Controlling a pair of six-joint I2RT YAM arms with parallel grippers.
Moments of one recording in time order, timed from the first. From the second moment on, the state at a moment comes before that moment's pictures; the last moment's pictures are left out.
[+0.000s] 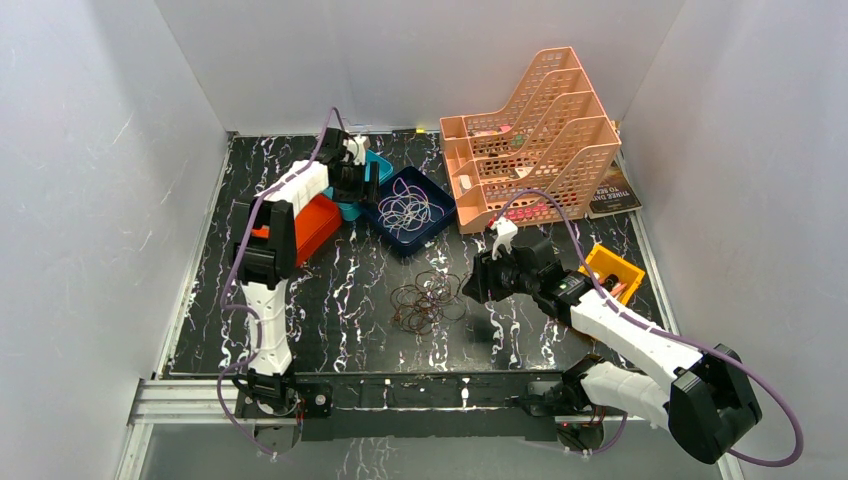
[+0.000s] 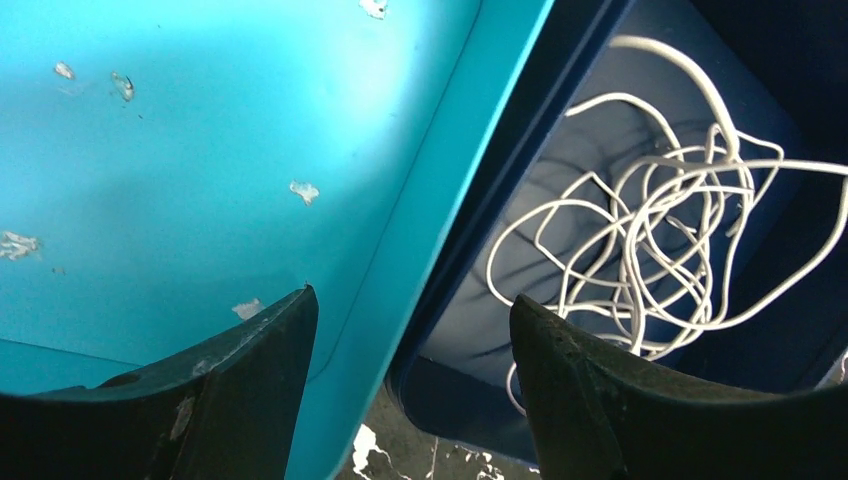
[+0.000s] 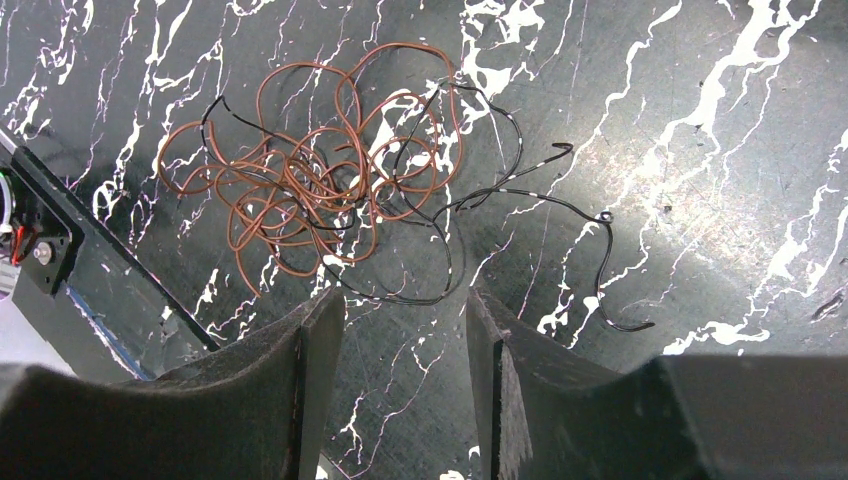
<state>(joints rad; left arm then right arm) -0.21 2.16 1.71 -0.55 0.27 -0.09 0.63 1.03 0.57 -0.20 -0.27 0.31</state>
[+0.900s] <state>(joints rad) -0.21 1.86 1.34 -0.55 0.33 -0.12 0.63 1.04 0.57 -0.20 -0.28 0.31</state>
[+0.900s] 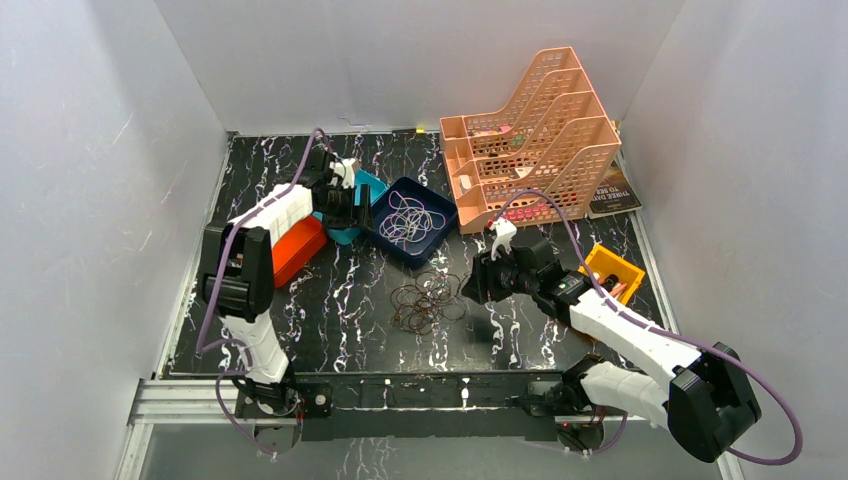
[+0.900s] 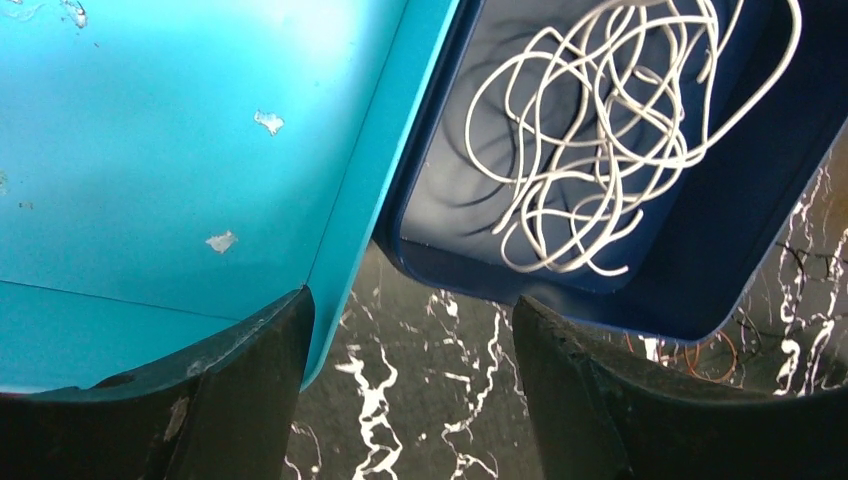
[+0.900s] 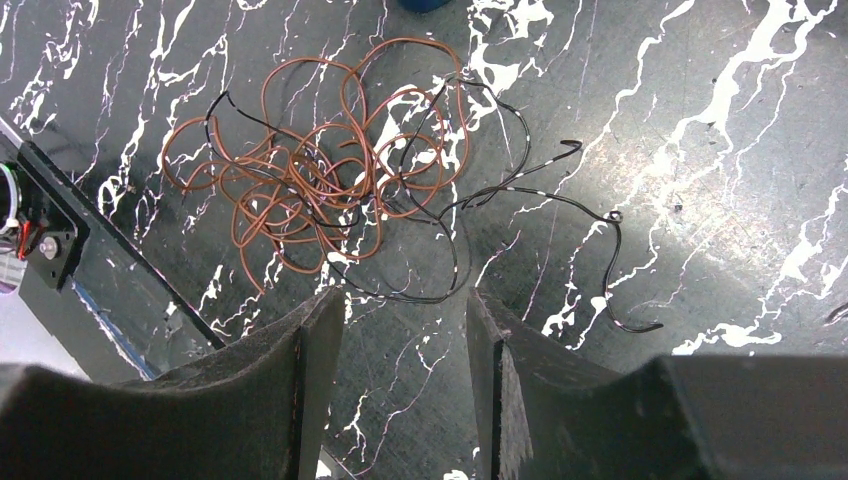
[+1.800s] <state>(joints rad) -0.45 1.16 0.96 -0.44 0.27 -0.31 0.63 0.94 0.57 -0.20 -0.09 0.43</state>
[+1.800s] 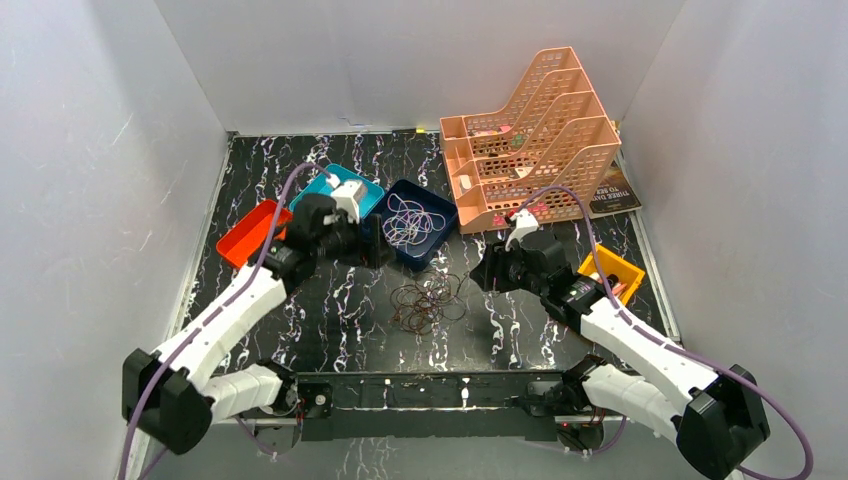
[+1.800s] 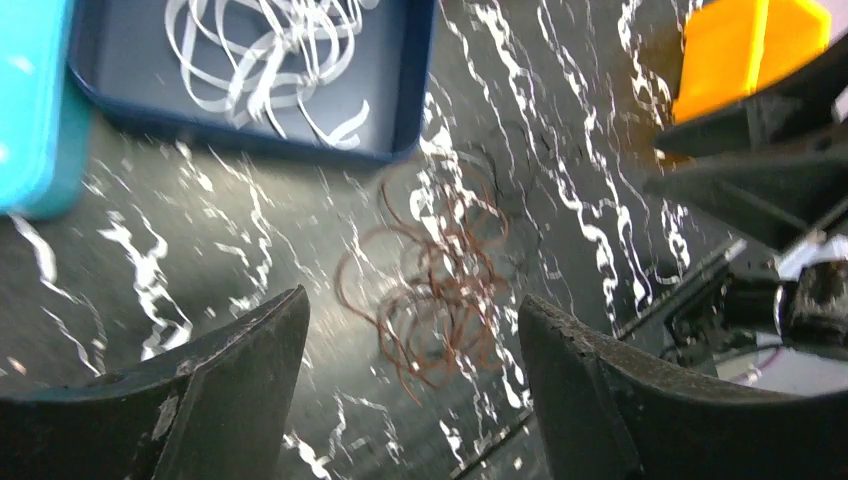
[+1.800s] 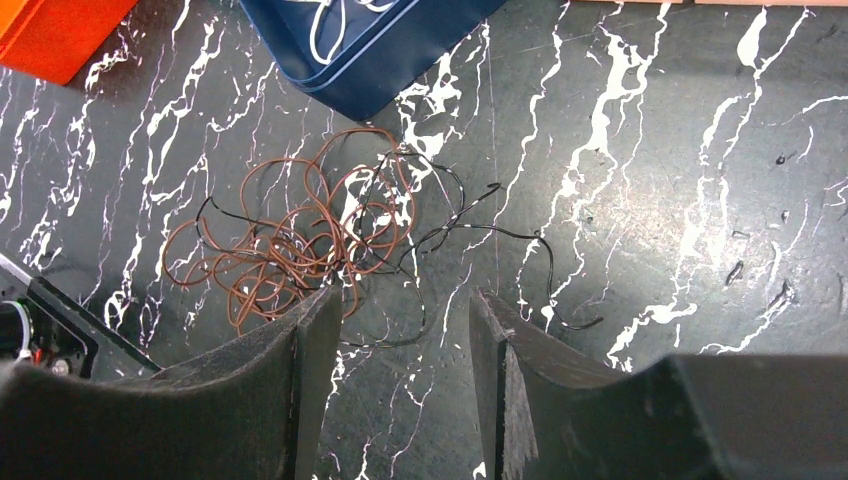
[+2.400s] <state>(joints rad) -0.72 0.94 0.59 -0.36 0.10 -0.57 0.63 0.98 0.55 -0.17 -0.10 0.48</state>
